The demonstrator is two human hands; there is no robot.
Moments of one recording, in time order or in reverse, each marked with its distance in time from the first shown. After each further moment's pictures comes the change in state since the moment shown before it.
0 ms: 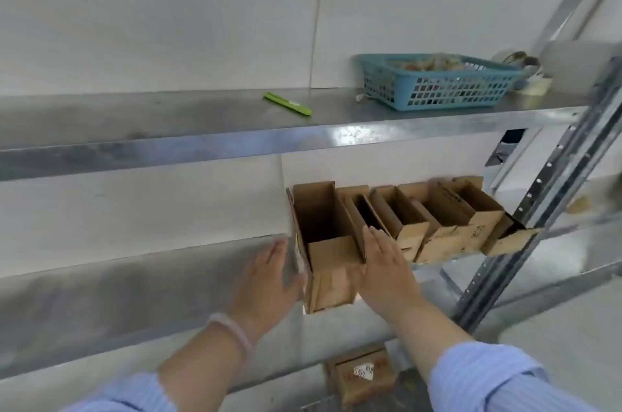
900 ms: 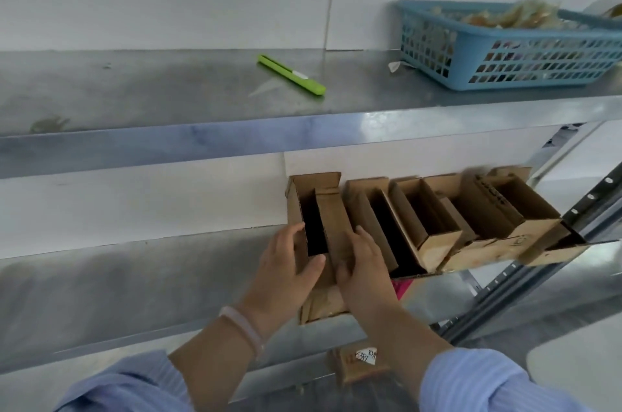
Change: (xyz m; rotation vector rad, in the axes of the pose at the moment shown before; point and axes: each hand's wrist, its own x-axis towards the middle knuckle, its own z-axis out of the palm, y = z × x) left_hand 0.072 0.001 0.029 -0.495 0.010 -0.139; right_hand 0.067 -0.021 0.049 0.499 -0.083 0.146
